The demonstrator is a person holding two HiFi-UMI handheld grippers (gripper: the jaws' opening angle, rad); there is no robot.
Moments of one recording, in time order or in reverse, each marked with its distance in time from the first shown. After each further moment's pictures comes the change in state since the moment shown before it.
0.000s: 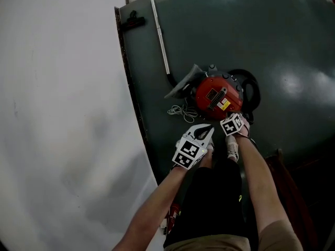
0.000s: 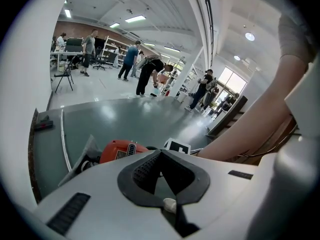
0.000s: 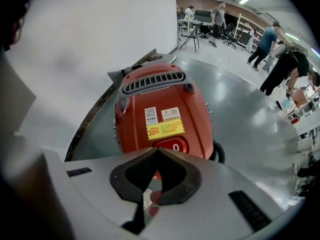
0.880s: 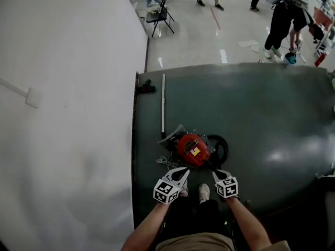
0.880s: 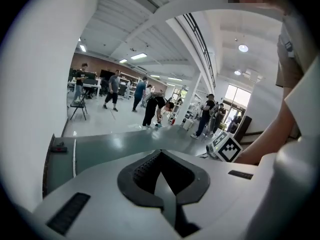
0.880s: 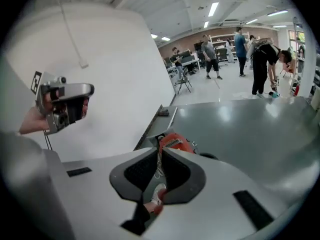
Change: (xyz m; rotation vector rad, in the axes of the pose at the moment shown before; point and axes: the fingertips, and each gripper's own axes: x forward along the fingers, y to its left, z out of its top) left arm -0.149 -0.199 0.143 -0.004 -0.323 0.149; right arm -0.397 -0.016 -0.047 0.208 -0.509 0.237
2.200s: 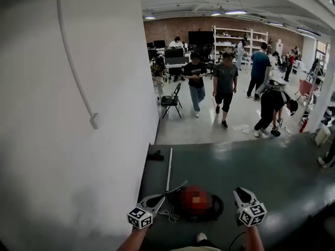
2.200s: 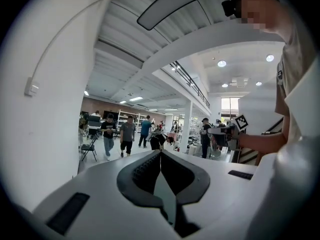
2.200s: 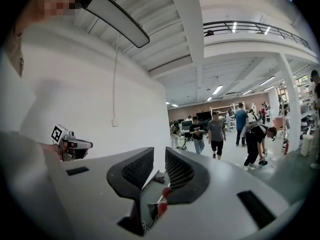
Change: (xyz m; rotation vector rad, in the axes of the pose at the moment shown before) left arm -0.384 -0.107 0.125 0.193 -0.389 0.077; right arm -0.422 0.232 0.166 -0.250 -0.716 -0.081
